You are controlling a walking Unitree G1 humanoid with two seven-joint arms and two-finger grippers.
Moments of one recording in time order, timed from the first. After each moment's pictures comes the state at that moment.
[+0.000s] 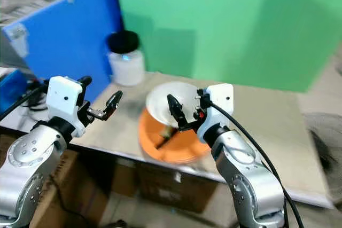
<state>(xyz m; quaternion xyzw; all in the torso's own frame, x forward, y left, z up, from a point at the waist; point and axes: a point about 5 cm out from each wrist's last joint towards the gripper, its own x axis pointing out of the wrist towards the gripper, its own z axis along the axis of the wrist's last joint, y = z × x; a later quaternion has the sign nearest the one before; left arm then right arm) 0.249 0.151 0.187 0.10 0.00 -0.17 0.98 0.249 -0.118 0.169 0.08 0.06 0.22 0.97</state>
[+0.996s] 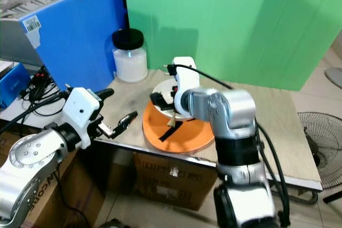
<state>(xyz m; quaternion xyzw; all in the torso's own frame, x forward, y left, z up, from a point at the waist) 0.241 0.137 0.176 0.15 0.04 -0.31 0.94 0.322 -0.088 0.189 0.03 0.34 0.21 0.91</state>
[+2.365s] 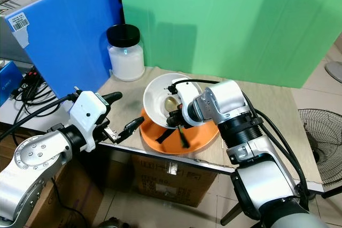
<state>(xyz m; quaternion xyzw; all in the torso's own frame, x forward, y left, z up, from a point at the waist) 0.238 0.128 0.175 0.15 0.04 -0.34 0.93 0.331 -0.100 0.150 -0.06 0.49 0.27 0.83</state>
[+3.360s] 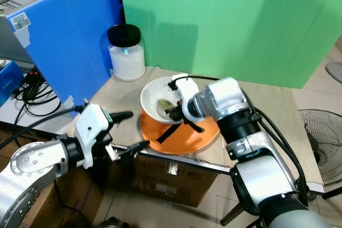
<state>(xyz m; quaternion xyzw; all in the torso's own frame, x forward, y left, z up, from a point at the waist) 0.218 0.124 0.166 0.13 0.09 -0.45 0.88 0.341 -0.101 0.158 -0.04 0.46 0.28 0.84</state>
